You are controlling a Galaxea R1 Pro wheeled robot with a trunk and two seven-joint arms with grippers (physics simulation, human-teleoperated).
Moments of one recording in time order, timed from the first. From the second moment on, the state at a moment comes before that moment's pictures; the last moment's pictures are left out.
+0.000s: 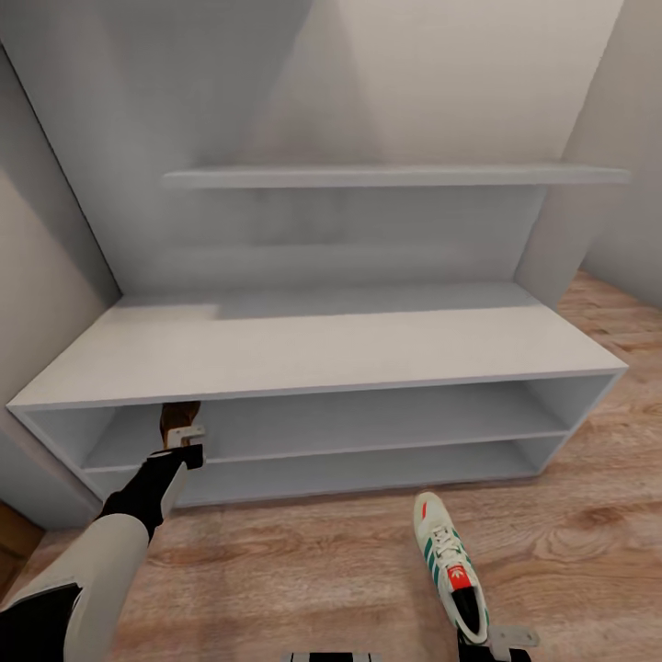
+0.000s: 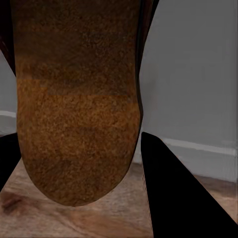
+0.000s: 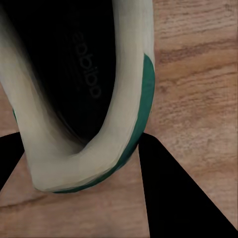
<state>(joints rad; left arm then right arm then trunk) -0.84 0.07 0.24 -0.49 -0.10 0.30 0.15 -0.33 -0.07 0.11 -0.21 -0.10 -0.40 -0.15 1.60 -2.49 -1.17</state>
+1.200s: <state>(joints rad) -0.83 0.08 0.24 -0.49 -0.11 0.30 0.15 -0.33 -0.07 0.11 -0.21 -0.10 -0.40 -0.15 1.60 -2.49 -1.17</state>
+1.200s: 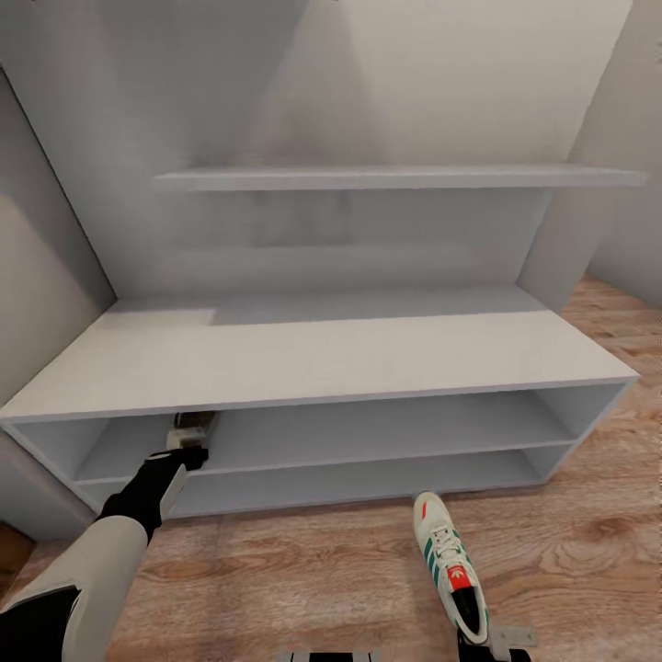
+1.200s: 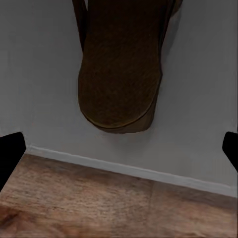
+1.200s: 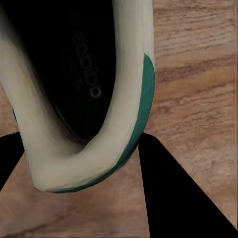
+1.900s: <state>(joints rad) -0.66 0.07 0.25 -0.49 -0.09 0.13 0.13 -0.33 -0.07 0.11 -0.20 -0.10 -0.40 -0.15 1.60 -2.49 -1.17</state>
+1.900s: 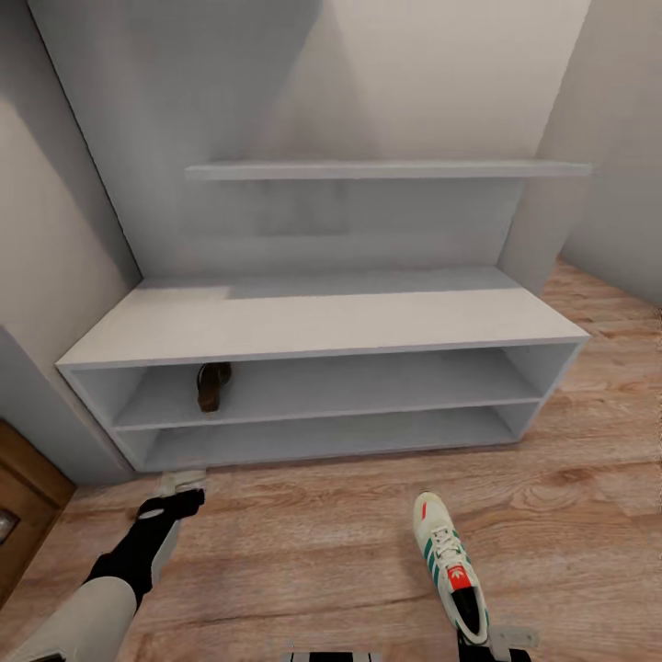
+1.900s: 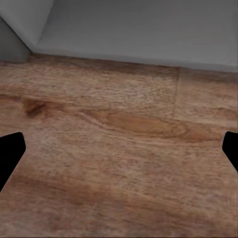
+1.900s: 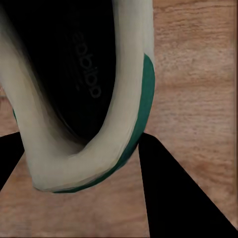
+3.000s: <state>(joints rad) -0.21 0.09 0.25 -0.48 -0.09 -0.32 -0.01 -0.33 -0.07 0.11 -0.21 -0.10 -0.40 -0.15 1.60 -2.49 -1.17</state>
